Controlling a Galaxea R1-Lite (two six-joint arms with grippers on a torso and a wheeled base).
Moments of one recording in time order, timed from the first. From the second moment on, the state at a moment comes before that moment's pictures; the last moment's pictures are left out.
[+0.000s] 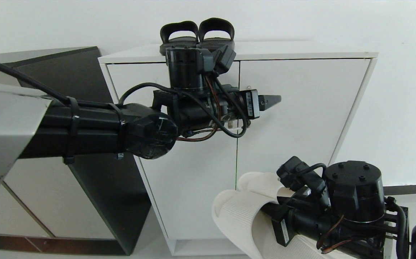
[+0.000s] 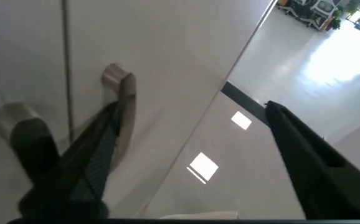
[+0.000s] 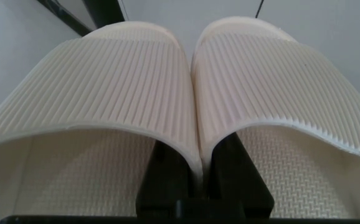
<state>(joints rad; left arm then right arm) -0.68 2.00 -1.56 -0.42 -0.27 -0.26 0.83 1.68 -0.59 -0.72 -0.08 0.04</state>
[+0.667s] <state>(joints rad) -0.72 1.83 -1.30 -0.48 -0.33 -0.25 0.86 1.62 -0.50 -0.72 0.11 0.00</state>
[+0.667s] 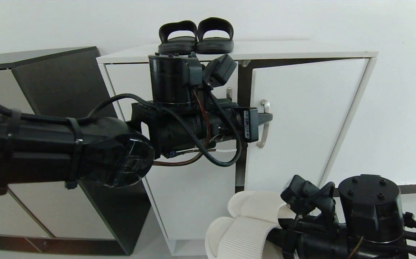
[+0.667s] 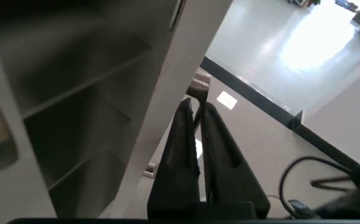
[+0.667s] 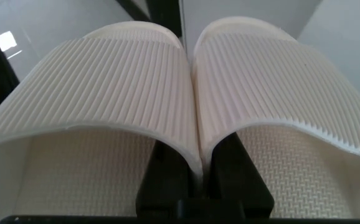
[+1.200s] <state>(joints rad) -0.74 1.68 -1.07 -0.64 -0.32 -0.23 0.88 1.56 -0.46 -0.72 0.18 -0.02</state>
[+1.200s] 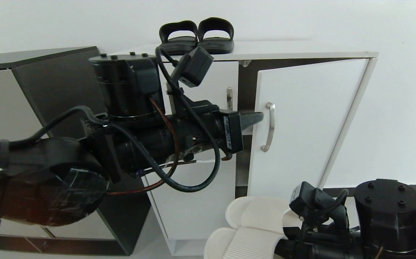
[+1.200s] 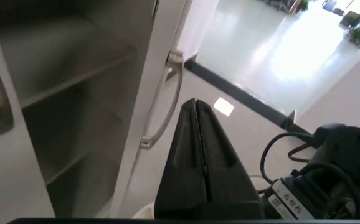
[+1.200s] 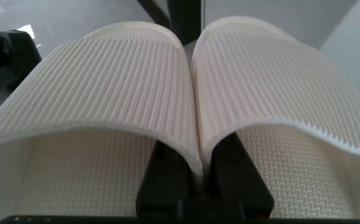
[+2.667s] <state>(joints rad) -0.75 1.93 -1.41 -0.53 -0.28 -0.21 0.92 1.56 -0.37 -0.72 0.19 -0.10</state>
